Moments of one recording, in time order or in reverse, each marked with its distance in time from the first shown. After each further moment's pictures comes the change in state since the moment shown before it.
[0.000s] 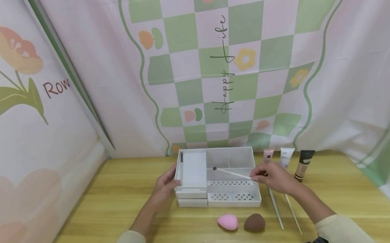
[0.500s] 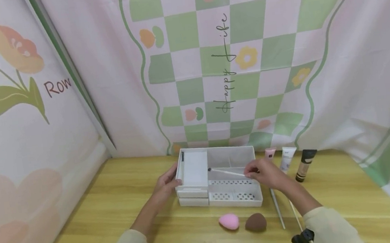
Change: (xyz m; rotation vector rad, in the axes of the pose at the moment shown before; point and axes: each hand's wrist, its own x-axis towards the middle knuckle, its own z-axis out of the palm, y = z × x) left_hand 0.001 -0.003 -0.002 0.002 0.004 -0.013; right_hand 0.024 0.002 0.013 -0.040 -0.040 -0.038
